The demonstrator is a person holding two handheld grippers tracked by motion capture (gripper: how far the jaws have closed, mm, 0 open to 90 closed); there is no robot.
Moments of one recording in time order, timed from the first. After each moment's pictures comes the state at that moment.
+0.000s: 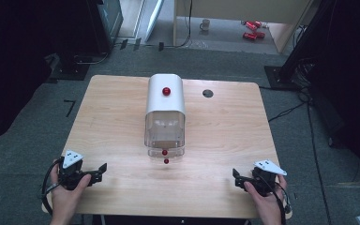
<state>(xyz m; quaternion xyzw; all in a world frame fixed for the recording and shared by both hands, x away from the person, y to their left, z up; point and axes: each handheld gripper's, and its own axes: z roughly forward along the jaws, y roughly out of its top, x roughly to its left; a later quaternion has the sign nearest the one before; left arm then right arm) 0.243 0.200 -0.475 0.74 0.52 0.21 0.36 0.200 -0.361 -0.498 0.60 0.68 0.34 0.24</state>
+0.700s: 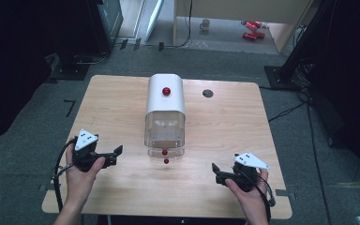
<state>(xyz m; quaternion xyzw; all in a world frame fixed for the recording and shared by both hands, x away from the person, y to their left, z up) 0.274 0.150 -0.426 0.75 0.47 0.21 0.42 0.205 -0.295 -0.452 0.53 0.71 0.40 0.23</state>
